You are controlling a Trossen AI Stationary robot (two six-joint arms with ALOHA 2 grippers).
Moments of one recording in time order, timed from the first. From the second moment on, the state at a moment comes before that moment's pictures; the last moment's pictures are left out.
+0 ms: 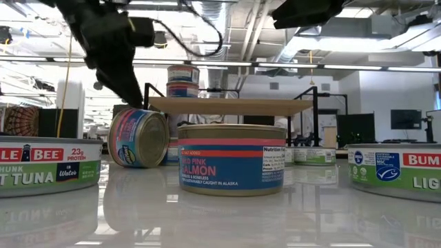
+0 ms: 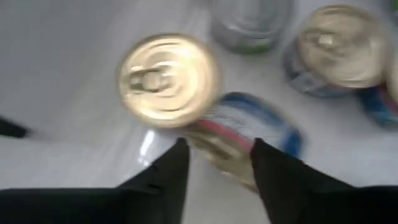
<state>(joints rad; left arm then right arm) -0.22 1.29 0.85 -0.50 -0.32 -0.55 0.33 1.20 0.84 -0.02 0.65 -0.02</state>
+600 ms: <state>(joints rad) -0.28 1.48 0.97 -0.57 -0.39 -0.80 0.36 1.20 0.84 -0.01 0.62 -0.03</state>
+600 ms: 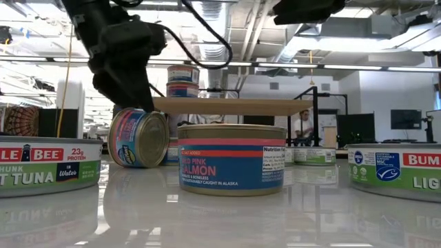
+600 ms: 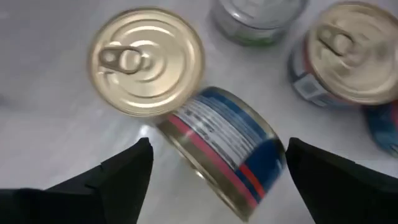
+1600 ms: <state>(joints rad) -0.34 1.54 1.36 -0.99 -0.60 -0.46 0.40 1.20 0.84 0.02 0.63 -0.05</state>
